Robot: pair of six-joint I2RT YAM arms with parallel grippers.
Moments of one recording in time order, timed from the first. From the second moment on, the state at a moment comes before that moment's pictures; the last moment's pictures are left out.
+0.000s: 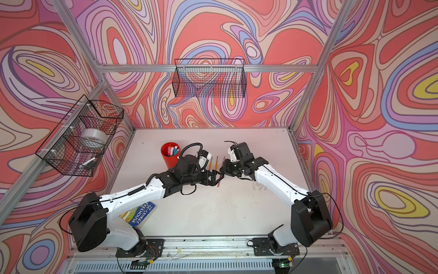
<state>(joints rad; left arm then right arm) -0.80 1.42 0.96 -0.09 0.23 -0.61 0.48 1.46 1.12 -0.54 -0.35 0.60</state>
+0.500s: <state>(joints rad) -0.77 1.21 0.85 -0.16 0.06 -0.58 0.36 1.60 1.31 -0.72 -0.12 0.45</state>
